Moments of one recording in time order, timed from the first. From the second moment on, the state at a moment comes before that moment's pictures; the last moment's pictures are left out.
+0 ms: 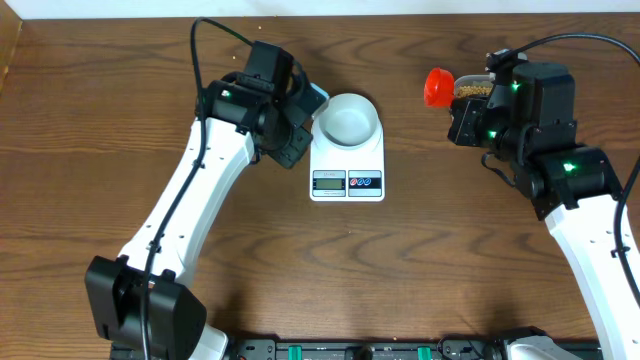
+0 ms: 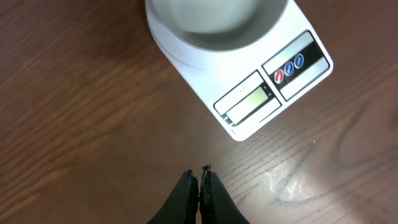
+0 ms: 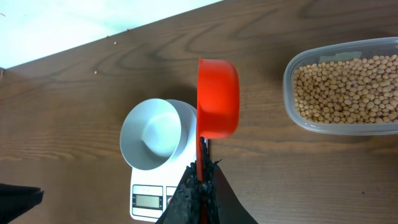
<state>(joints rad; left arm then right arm) -0.34 1.68 1.54 -1.10 0.13 0.37 0.20 1.31 1.24 -0.62 -0.16 0.38</state>
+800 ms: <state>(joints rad) -0.34 1.68 1.54 -1.16 0.32 0.62 0.20 1.31 1.24 -0.61 -0.16 0.38</state>
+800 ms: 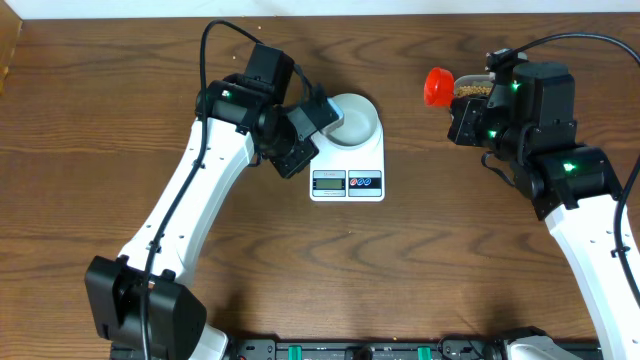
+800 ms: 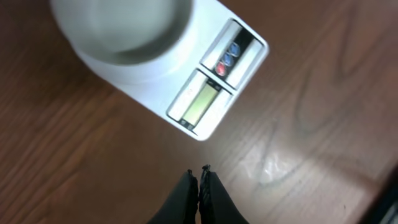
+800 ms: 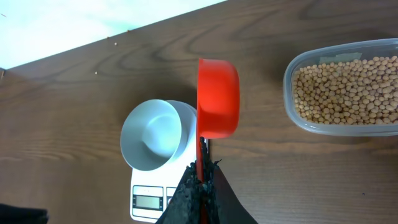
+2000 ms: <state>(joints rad) -0.45 1.68 1.27 -0.93 0.41 0.79 0.20 1.31 1.24 -0.64 -0.11 0.38</state>
